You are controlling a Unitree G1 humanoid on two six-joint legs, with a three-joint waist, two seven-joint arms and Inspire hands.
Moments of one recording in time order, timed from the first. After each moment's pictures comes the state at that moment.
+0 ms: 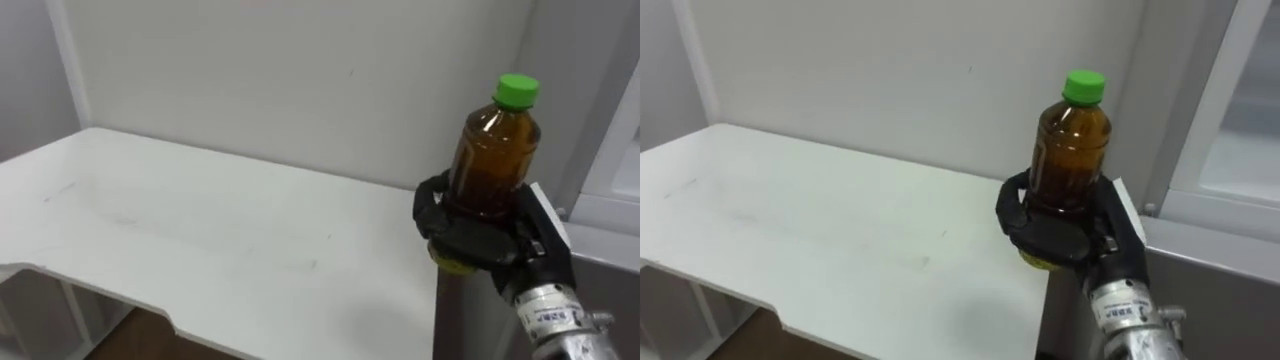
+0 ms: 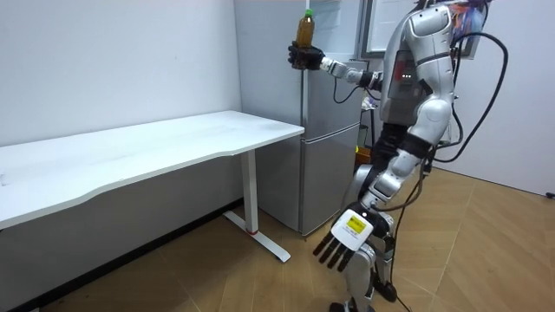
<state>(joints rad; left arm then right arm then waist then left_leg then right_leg) 0.34 0.24 0.10 0.87 0.12 -0.09 0.09 -0.27 -0.44 0.12 -0.05 0.43 -0.14 -0.16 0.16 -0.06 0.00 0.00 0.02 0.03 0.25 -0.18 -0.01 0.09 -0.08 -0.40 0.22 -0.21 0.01</state>
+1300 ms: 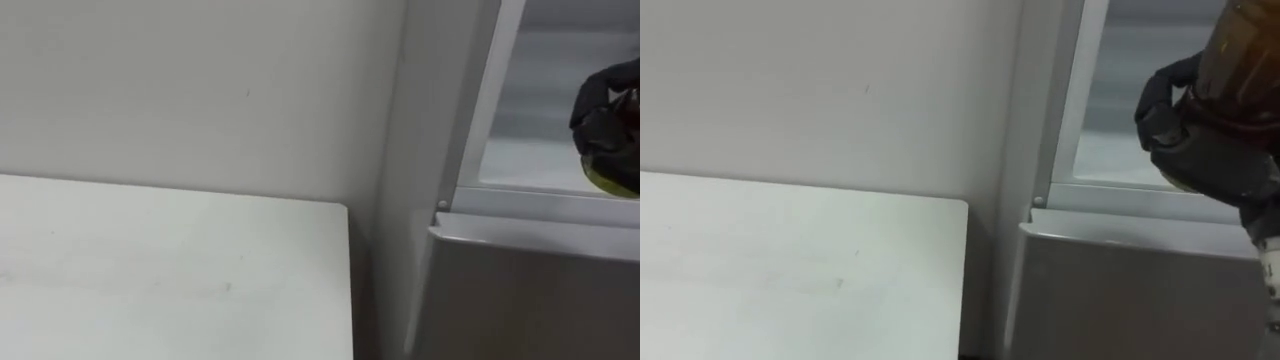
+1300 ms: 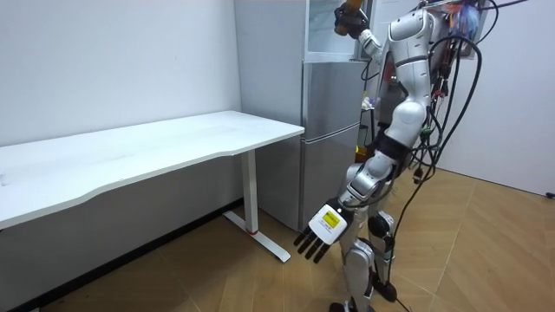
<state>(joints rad) 0.41 0.25 0.22 0.91 0.12 -0.11 0.08 -0.18 -0.59 -0.22 -0.27 0.43 -0.14 -0.20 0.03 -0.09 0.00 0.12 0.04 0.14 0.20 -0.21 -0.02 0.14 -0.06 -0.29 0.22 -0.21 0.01</state>
